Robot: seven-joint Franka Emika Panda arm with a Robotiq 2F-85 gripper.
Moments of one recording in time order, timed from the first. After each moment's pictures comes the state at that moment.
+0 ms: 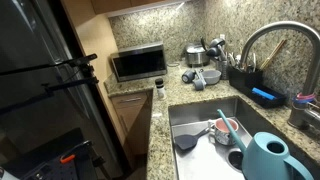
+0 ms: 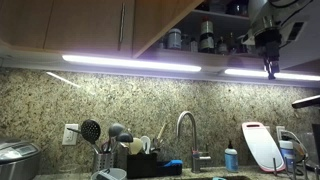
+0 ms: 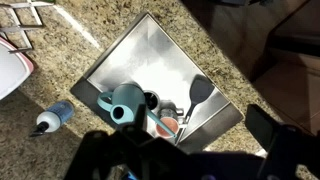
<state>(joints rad) -0.08 -0.40 -0.26 -2.17 -0.13 1.80 -0.43</state>
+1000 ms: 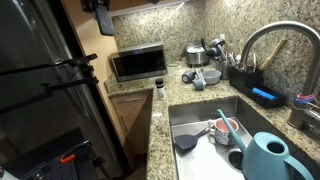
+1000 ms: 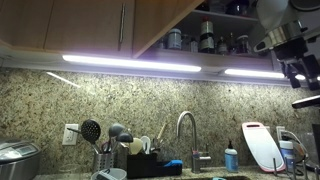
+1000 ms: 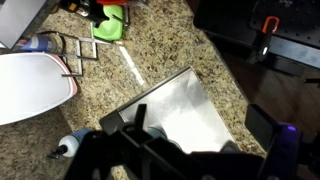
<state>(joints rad) -0.08 -0.54 -0.19 -2.44 -0.49 1.83 -0.44</state>
